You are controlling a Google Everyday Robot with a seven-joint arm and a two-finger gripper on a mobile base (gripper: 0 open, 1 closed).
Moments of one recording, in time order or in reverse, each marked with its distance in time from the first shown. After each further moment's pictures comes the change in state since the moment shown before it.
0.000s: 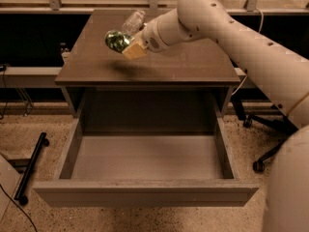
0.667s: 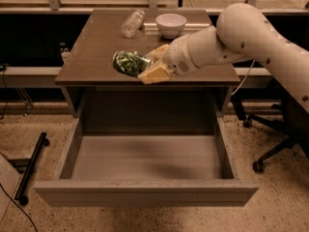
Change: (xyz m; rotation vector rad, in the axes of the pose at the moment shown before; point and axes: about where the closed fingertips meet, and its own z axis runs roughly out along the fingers) arm 0.046 0.075 -0.081 -0.151 -0.053 -0.098
